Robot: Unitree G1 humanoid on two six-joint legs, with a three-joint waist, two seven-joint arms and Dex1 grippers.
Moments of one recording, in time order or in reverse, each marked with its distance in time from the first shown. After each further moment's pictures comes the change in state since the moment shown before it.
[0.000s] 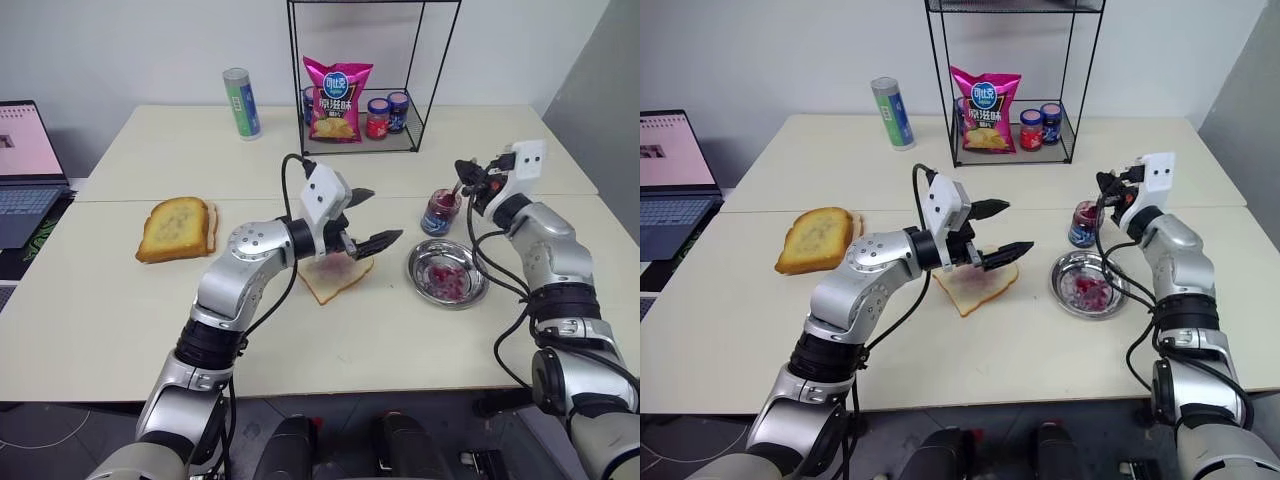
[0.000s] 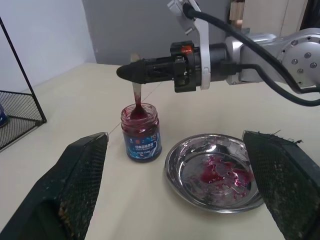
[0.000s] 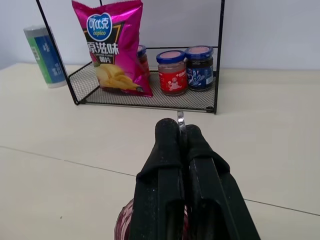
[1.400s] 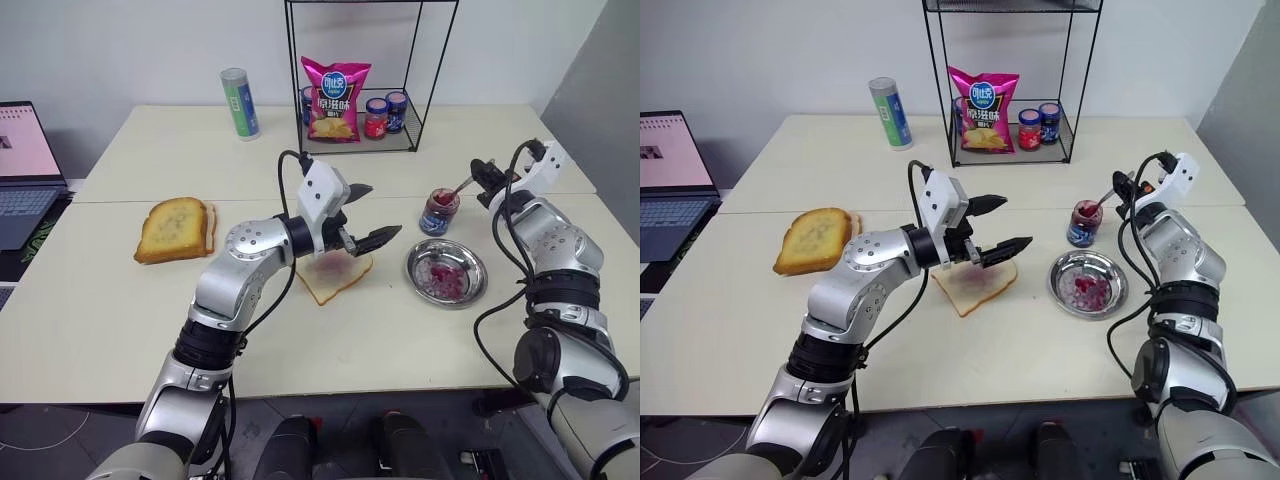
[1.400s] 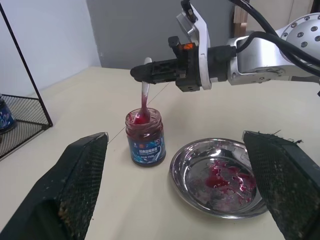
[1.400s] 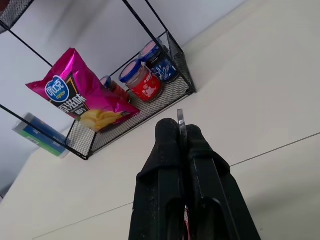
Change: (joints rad) left arm -0.002 -0.001 0.009 0.004 0.000 -0.007 0.012; right arm -0.094 0.079 -0.349 0.018 0.296 0.393 -0.275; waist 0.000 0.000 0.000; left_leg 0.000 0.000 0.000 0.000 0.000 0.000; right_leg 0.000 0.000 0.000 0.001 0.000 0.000
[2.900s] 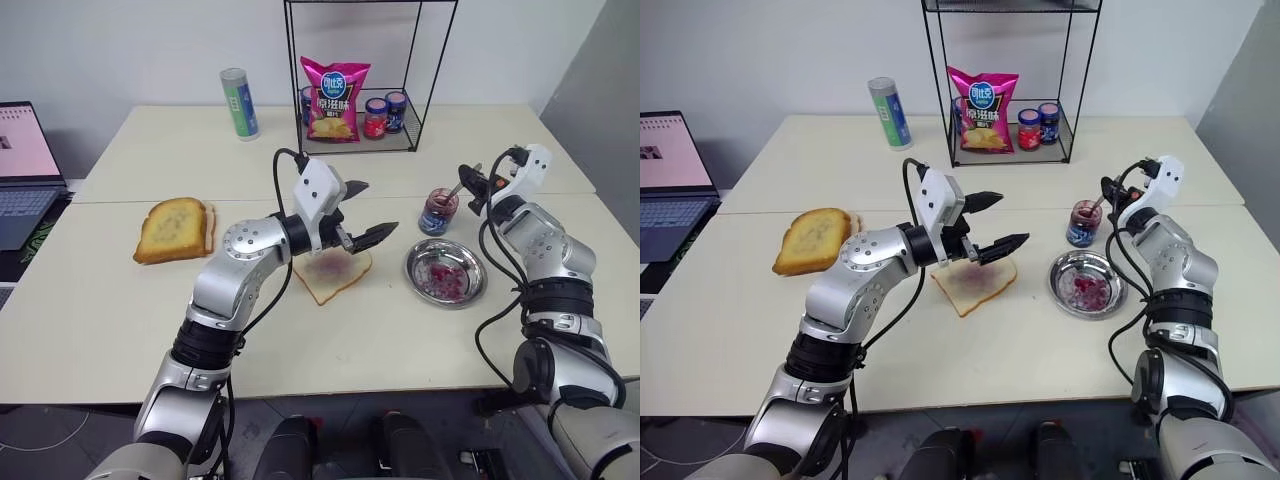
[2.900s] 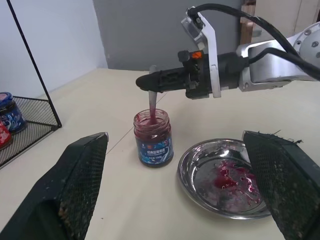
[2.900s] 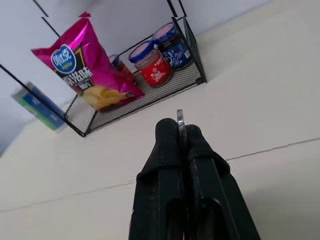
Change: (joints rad) left arm 0.001 0.005 0.007 0.004 0.008 -0.018 0.019; right arm 0.042 0.022 0.067 -0.071 -0.054 -0.003 0.039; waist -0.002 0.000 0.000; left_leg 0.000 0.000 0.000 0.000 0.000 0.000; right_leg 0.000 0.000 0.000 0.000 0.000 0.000
